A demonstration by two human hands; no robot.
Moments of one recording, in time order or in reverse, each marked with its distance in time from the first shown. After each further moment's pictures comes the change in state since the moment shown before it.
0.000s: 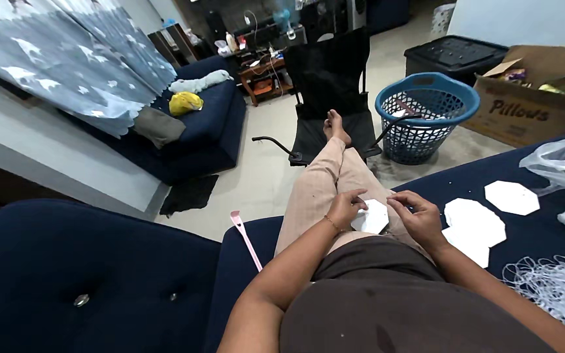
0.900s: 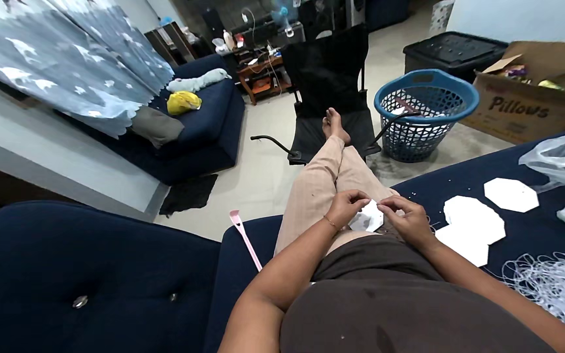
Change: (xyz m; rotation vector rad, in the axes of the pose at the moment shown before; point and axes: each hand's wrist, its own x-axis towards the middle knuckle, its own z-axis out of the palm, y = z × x) left_hand 0.003 -0.014 0.008 -0.227 0.079 0.127; right_hand -0.009 0.012 0.010 -0.034 -0.128 0.019
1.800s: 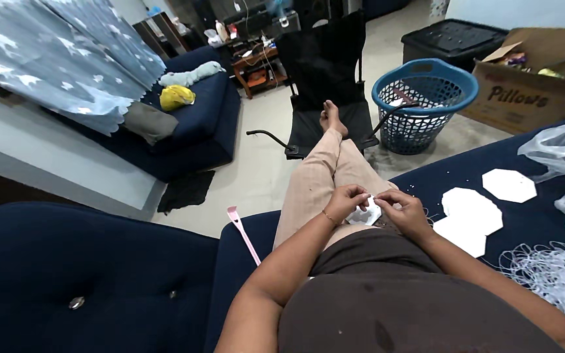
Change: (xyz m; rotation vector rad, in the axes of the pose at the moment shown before) left_hand -0.003 0.008 0.001 -0.204 -0.084 -0.138; right_hand 0.000 0.001 0.001 0.022 -0.025 0.015
